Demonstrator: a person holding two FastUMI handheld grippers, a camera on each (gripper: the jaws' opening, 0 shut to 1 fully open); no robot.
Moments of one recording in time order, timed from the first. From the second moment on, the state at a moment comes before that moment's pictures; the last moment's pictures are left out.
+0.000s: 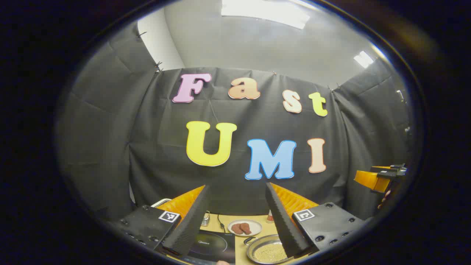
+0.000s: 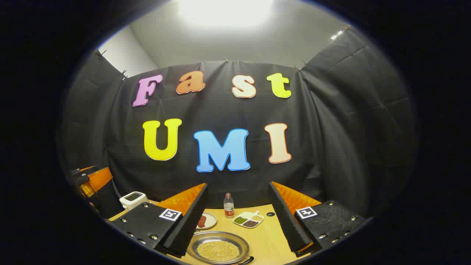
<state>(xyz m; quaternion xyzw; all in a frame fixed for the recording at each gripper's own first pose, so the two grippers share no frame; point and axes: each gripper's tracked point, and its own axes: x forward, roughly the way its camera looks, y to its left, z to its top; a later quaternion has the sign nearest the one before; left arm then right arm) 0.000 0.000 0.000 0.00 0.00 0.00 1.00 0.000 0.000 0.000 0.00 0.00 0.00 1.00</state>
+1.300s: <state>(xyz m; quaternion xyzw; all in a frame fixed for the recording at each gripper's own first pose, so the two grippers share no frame) 0.001 -0.015 -0.031 0.02 0.02 0.00 1.00 0.009 0.009 -0.095 0.00 0.11 0.05 0.99</state>
